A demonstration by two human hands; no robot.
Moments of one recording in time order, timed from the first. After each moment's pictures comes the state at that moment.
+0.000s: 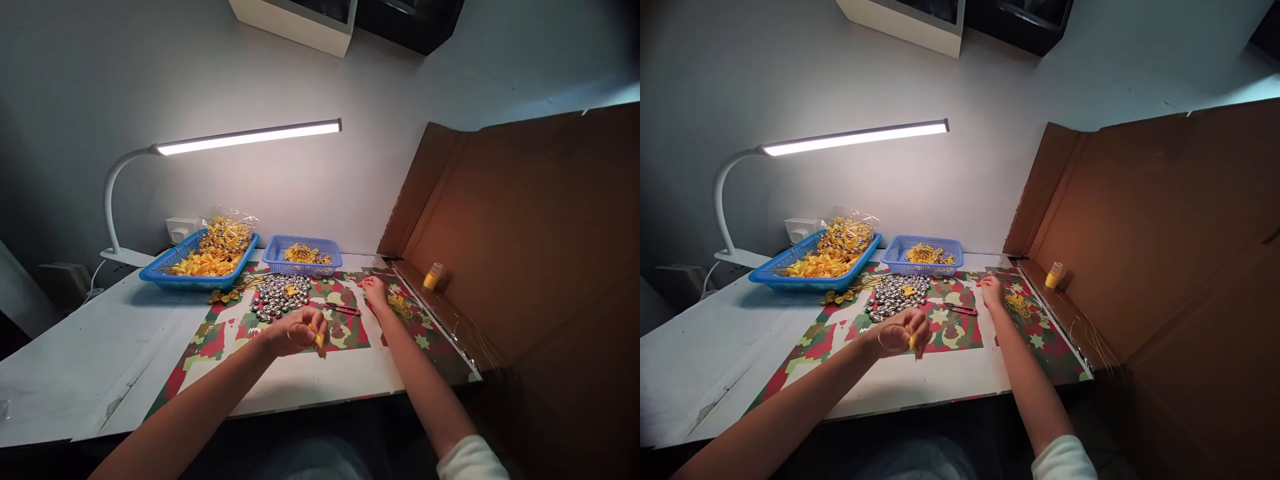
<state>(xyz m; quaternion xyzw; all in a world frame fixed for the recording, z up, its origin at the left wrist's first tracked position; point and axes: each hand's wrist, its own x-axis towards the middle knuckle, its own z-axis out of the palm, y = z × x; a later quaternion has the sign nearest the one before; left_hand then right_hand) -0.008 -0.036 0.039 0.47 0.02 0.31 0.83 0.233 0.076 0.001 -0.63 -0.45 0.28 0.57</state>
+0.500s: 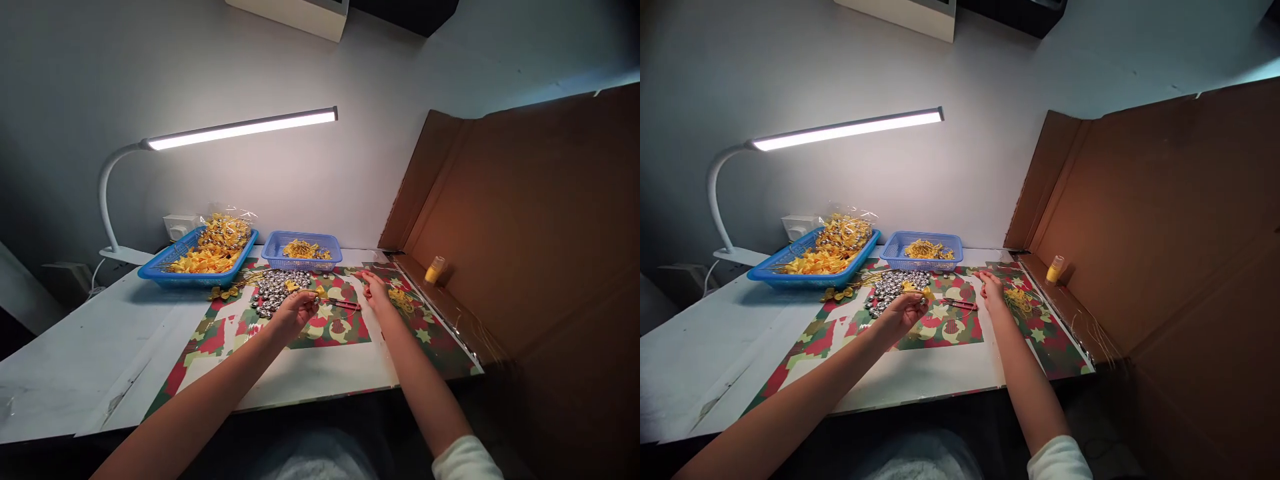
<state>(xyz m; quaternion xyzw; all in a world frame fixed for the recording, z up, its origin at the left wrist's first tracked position) 0.004 -0.014 0.030 0.28 0.28 0.56 0.73 0.223 0.062 0.008 -0.53 -0.35 0.44 0.64</state>
